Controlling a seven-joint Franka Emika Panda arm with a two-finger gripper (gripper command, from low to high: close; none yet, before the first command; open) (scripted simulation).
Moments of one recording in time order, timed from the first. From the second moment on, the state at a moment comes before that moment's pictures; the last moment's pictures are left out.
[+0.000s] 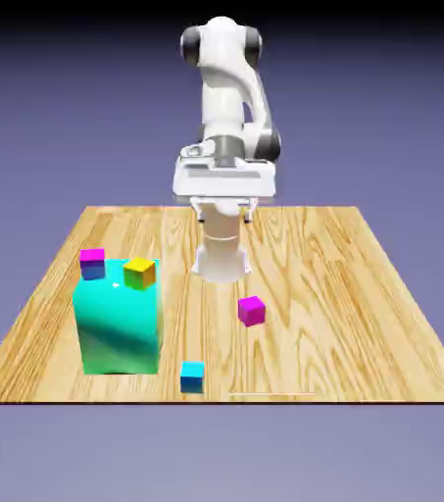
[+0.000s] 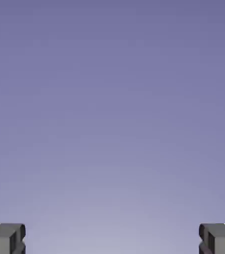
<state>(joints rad) 0.01 -0.53 -0.01 -2.78 0.00 3.01 0.74</state>
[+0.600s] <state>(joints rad) 0.03 0.13 -0.11 -2.37 0.05 2.57 0.70</state>
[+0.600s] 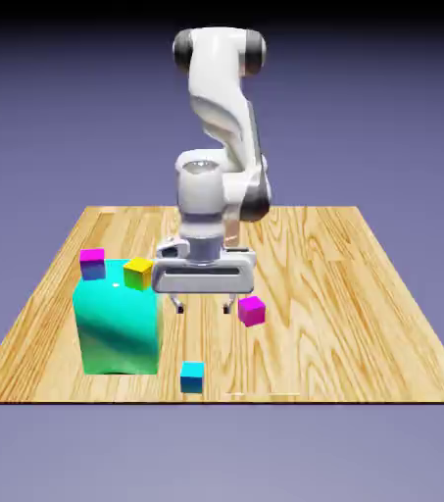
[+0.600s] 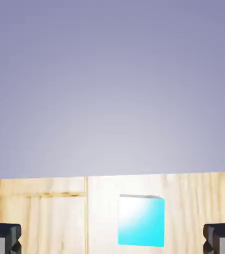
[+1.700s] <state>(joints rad) -0.13 -0.06 -0.28 -2.11 0.01 1.92 0.68</state>
